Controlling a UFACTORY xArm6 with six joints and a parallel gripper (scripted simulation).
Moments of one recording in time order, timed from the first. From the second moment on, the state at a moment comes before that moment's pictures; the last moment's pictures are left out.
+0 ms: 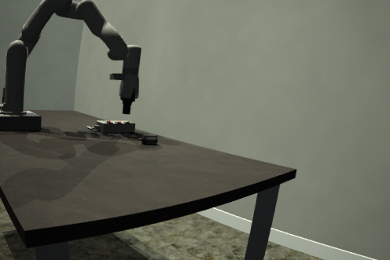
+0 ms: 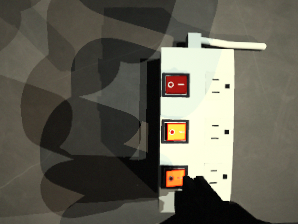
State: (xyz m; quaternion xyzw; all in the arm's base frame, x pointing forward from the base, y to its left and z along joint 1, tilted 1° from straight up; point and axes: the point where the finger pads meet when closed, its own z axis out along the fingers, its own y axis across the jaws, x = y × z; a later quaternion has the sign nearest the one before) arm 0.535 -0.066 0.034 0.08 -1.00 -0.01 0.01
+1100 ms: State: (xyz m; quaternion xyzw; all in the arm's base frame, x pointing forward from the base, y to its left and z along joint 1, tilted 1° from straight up) arm 0.536 -0.067 0.079 0.08 -1.00 -0.01 0.01
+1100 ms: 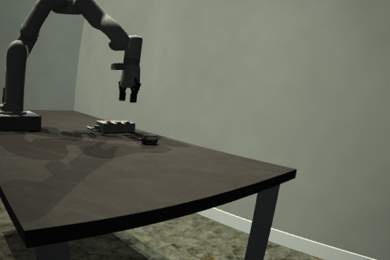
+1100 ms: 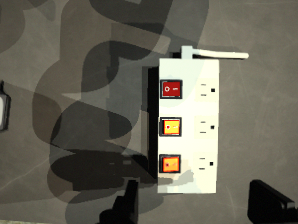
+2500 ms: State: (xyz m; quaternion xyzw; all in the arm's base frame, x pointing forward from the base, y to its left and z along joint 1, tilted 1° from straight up) arm 0.536 -0.068 0.132 0.08 -1.00 -0.01 0.01
